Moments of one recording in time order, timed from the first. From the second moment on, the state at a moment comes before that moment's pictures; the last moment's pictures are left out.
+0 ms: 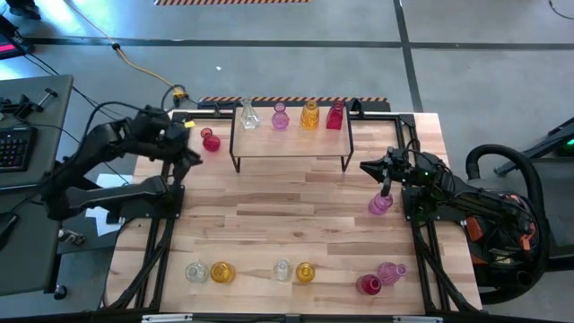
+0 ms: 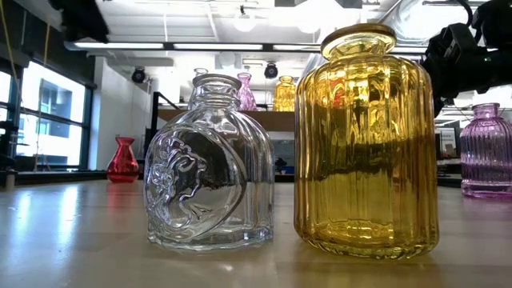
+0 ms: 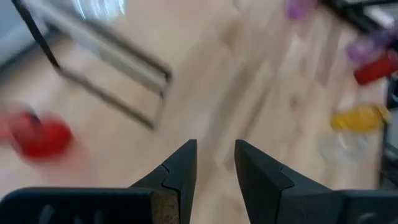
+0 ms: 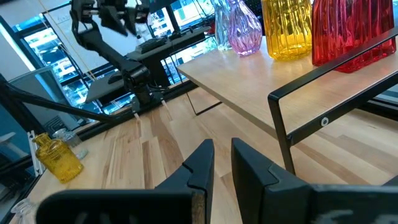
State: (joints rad) left arm 0.55 0.73 1.08 -1.24 0.23 -0.17; right arm -0.40 0.14 0.08 -0.03 -0.15 0.34
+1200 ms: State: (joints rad) left arm -0.05 0.71 0.86 -1.31 0.33 -0.63; right arm -0.40 0.14 0.08 -0.03 -0.15 0.34
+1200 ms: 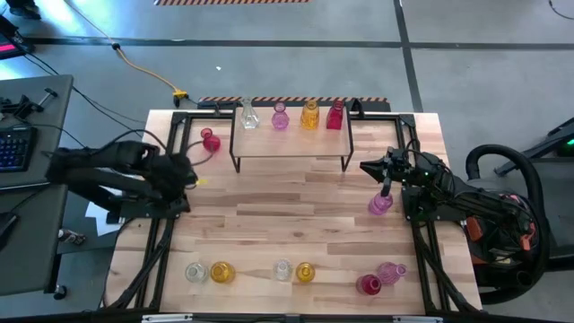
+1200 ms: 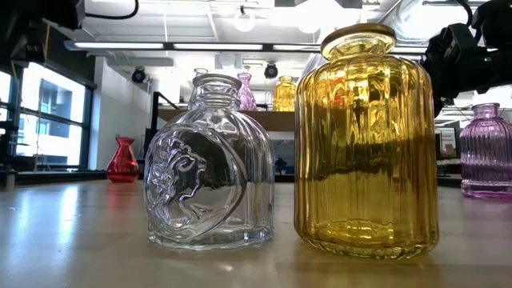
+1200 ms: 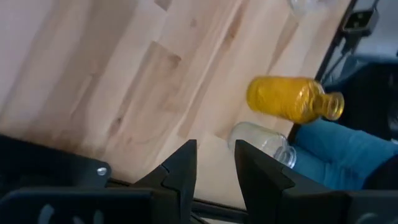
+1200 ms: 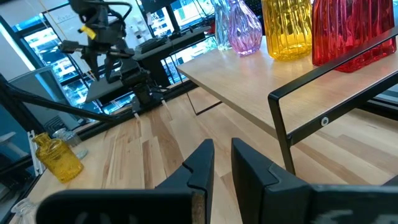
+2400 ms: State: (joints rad) left arm -0.84 1.12 0.83 -0.86 0.10 -1.05; right arm -0.40 0.14 0.08 -0.03 -0.15 0.34
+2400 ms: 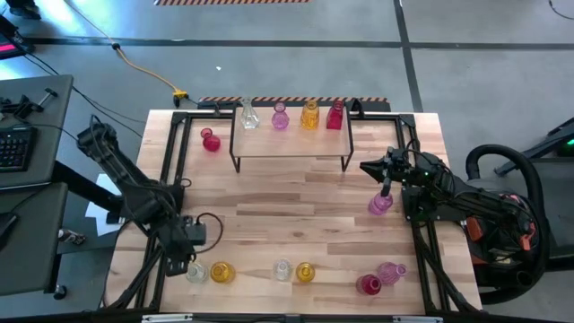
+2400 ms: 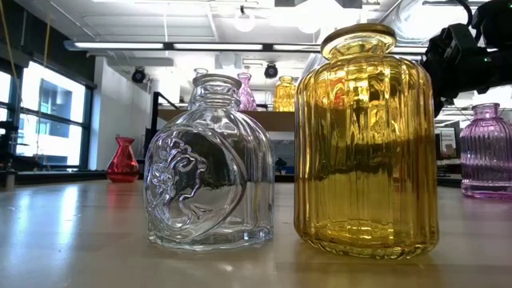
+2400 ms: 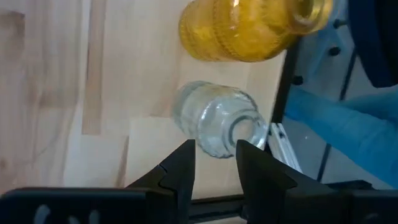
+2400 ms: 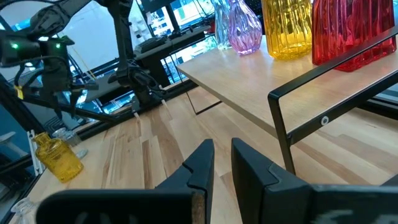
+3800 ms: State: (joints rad) left arm -0.94 1.21 0.83 -0.79 0.01 -1.15; right arm -0.40 0.14 0.08 -0.04 -0.15 0.34
